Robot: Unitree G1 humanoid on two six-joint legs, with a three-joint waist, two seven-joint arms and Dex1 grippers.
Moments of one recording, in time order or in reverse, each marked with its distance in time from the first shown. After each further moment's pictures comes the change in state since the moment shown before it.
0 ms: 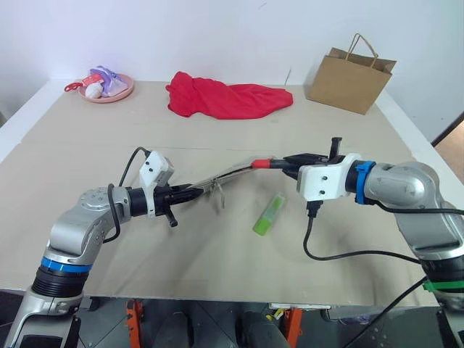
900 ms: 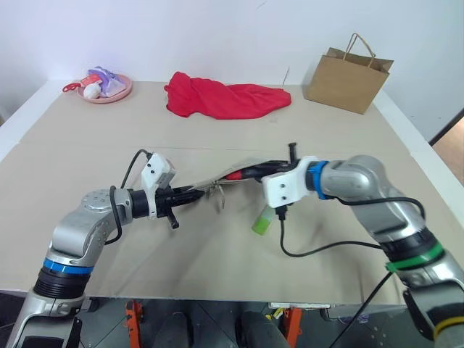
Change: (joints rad) left arm 0.011 -0.015 -0.008 -0.001 0.001 0.000 0.005; right arm -0.216 0.163 0.235 0.183 -0.170 -0.119 0.030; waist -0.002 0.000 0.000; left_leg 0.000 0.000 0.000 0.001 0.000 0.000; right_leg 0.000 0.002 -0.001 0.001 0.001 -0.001
